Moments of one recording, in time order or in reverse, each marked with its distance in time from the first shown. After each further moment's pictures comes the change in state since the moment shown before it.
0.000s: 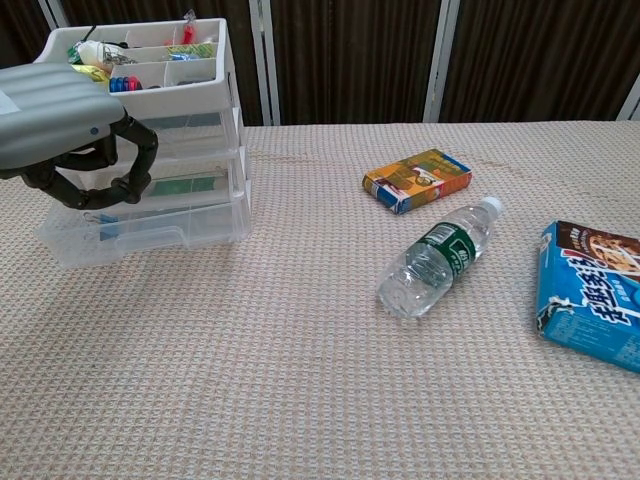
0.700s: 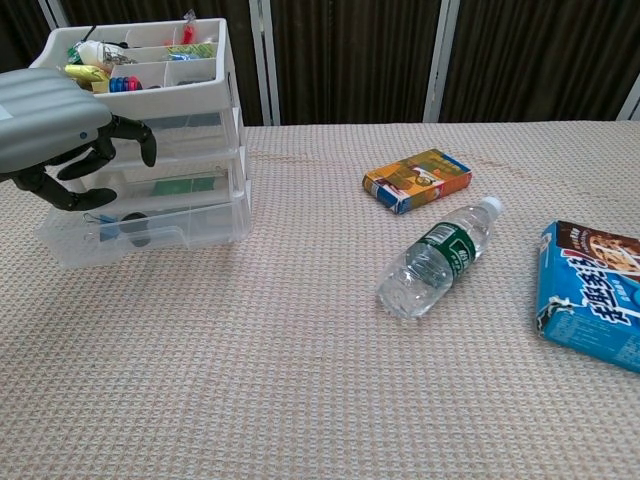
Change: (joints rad) left arm 0.014 -0.021 0.011 0.049 -0.015 0.029 0.017; right arm 0.000 0.001 0.000 -0.002 0.003 -0.002 -0.002
